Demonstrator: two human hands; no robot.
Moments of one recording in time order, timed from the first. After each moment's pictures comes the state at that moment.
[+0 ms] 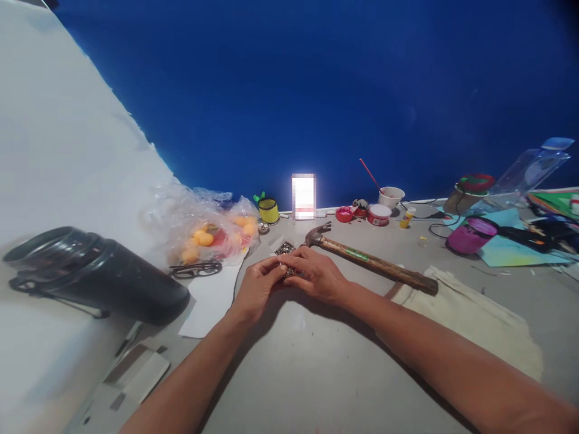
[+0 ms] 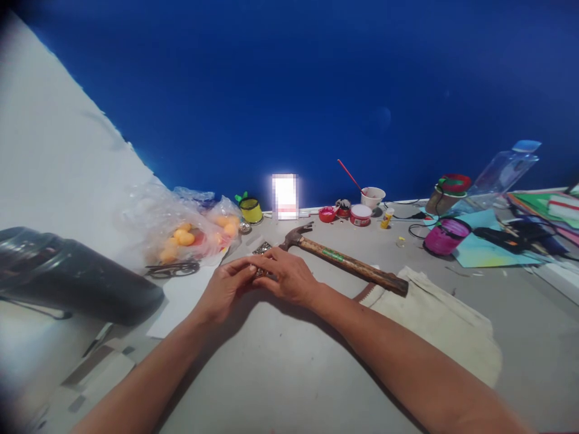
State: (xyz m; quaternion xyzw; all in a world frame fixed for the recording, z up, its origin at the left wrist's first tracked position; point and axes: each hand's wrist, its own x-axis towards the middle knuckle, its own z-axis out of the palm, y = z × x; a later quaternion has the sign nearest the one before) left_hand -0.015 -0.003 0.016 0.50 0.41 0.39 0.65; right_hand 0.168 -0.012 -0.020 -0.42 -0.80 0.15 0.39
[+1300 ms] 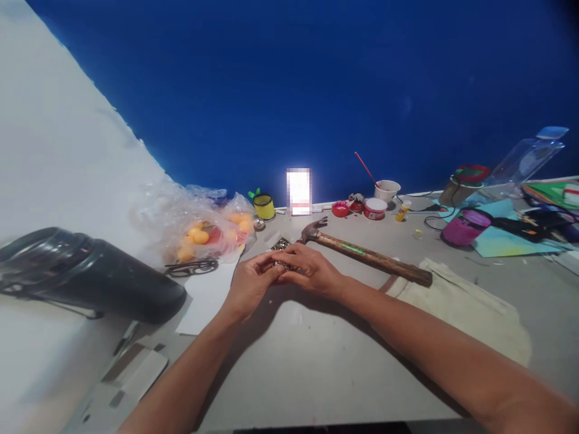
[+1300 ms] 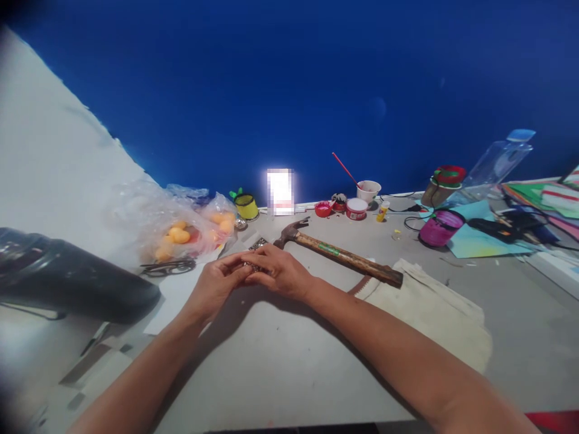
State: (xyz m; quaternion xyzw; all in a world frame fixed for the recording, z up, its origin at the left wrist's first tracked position) left_hand -0.019 -0.006 0.026 0.56 0.44 0.38 0.59; right_hand 0.166 -0.004 -0.029 -0.34 -0.80 0.17 0.46
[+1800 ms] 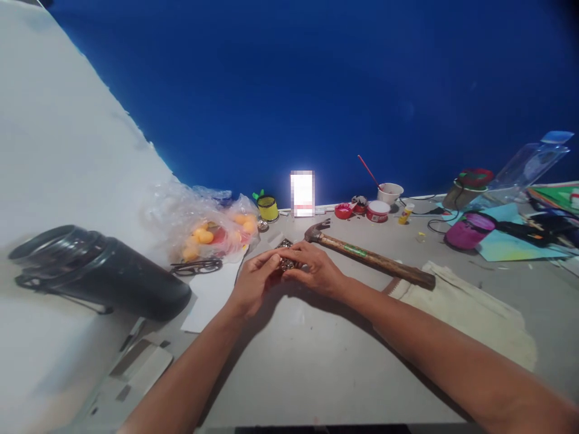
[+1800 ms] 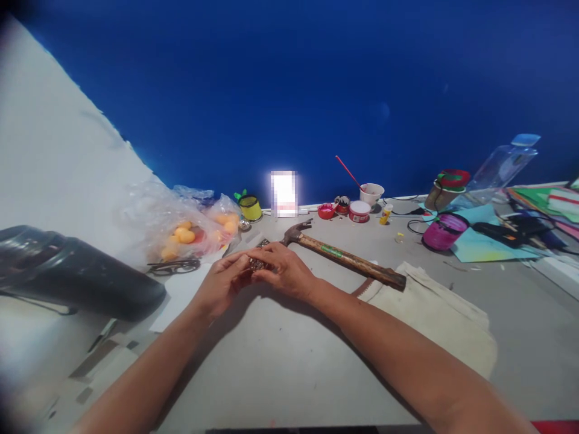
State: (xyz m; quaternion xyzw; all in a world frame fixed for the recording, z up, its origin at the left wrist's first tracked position) left_hand -0.018 0.000 0.019 0.50 0.38 0.40 0.66; right_hand 0.166 -0.005 -0.023 -0.36 -0.78 0.18 0.48
